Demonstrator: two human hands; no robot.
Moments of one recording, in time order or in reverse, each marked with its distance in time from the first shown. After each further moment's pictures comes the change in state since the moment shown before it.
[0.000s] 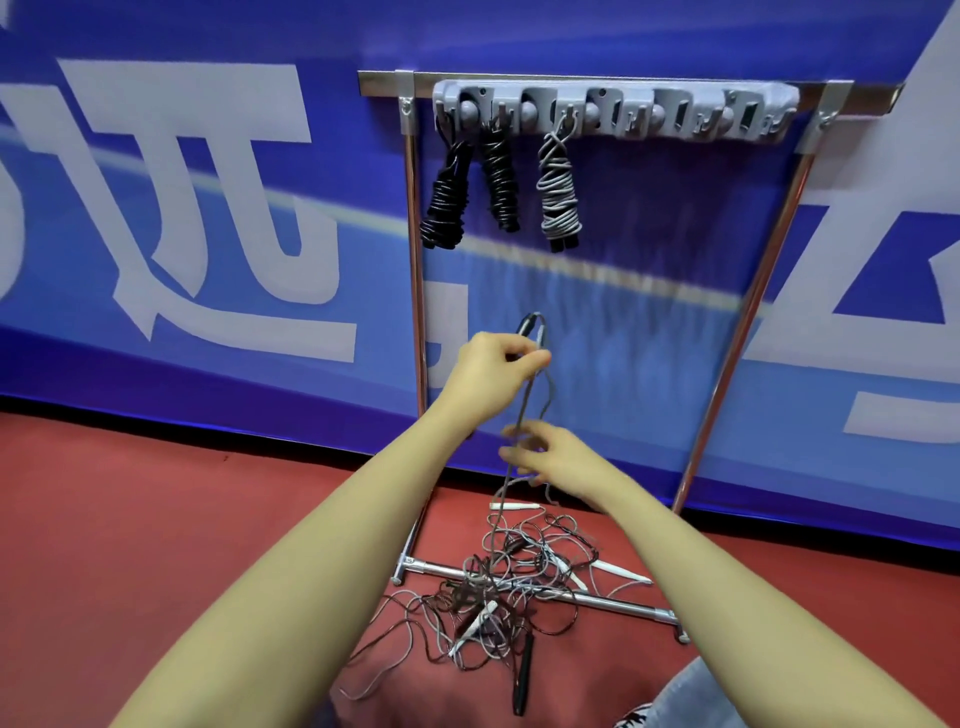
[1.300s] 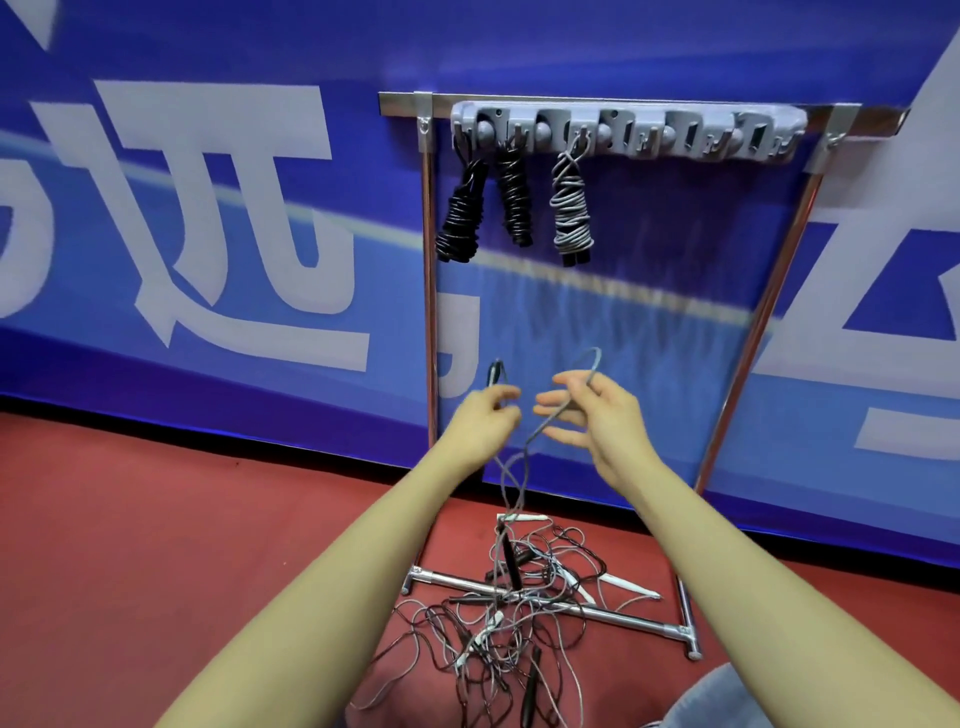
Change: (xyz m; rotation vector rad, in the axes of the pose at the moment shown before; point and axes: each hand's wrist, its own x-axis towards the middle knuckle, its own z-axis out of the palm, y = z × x) left_hand -0.022 -0.032 0.002 -0.042 -0.086 -0.216; right_hand -0.014 -0.049 -0.019 0.648 0.348 -0.091
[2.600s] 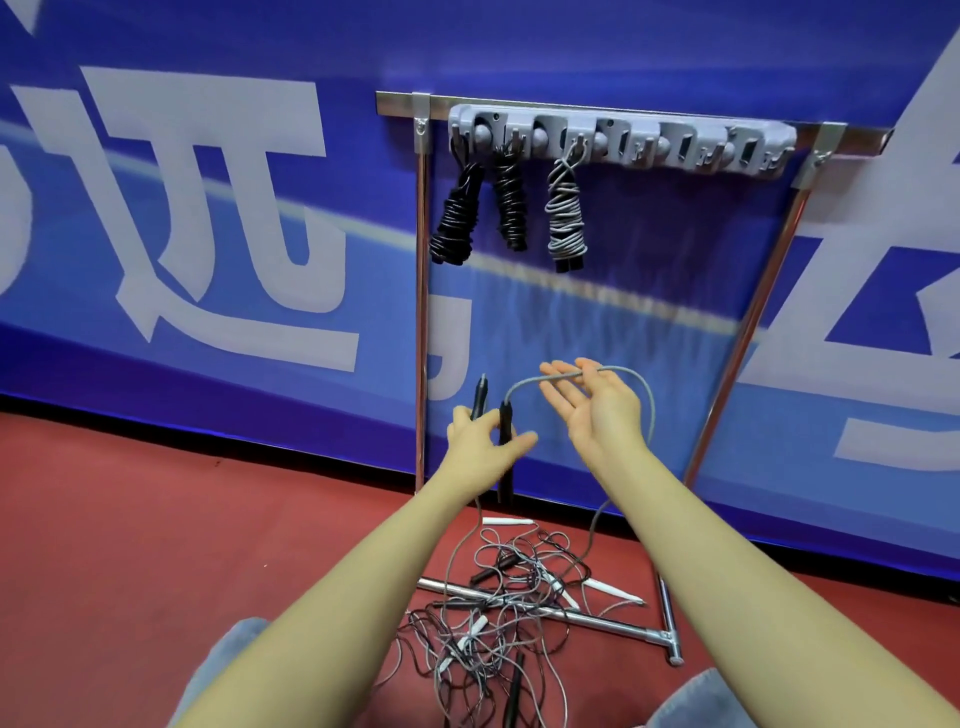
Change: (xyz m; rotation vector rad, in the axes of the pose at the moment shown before) left_hand -0.005 -0.028 0.022 0.060 0.027 -0.010; right_hand 0.011 -0.016 0.013 0.546 0.196 0.011
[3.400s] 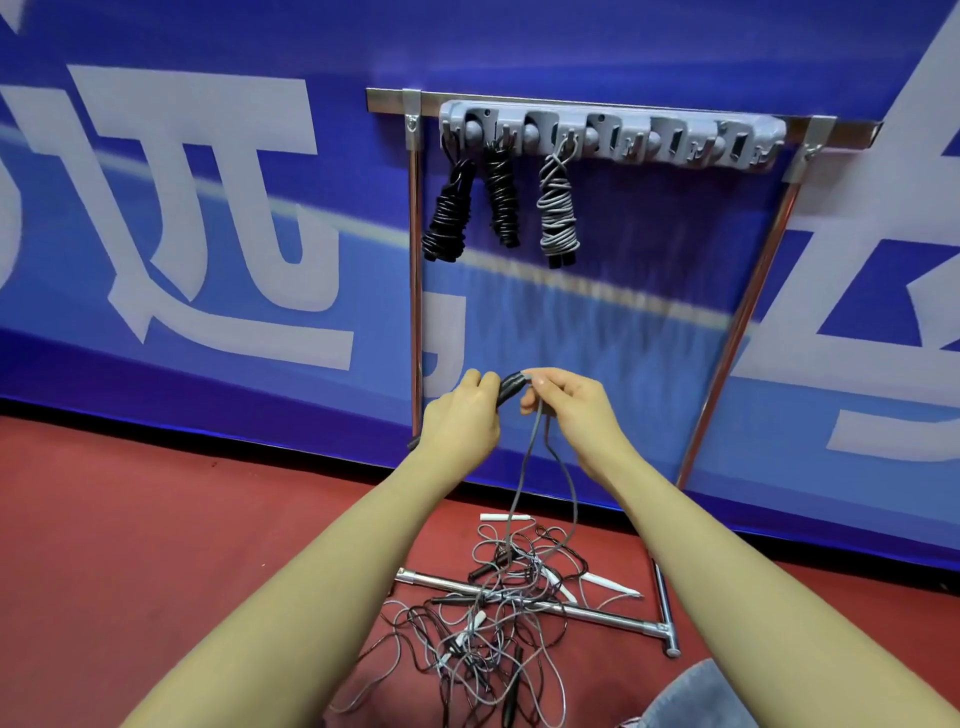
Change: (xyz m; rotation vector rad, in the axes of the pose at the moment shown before) left_hand 0.003 0.031 -0.024 0.729 0.134 0.221; right_hand -0.002 0.008 -0.013 -0.851 -0.319 -0.226
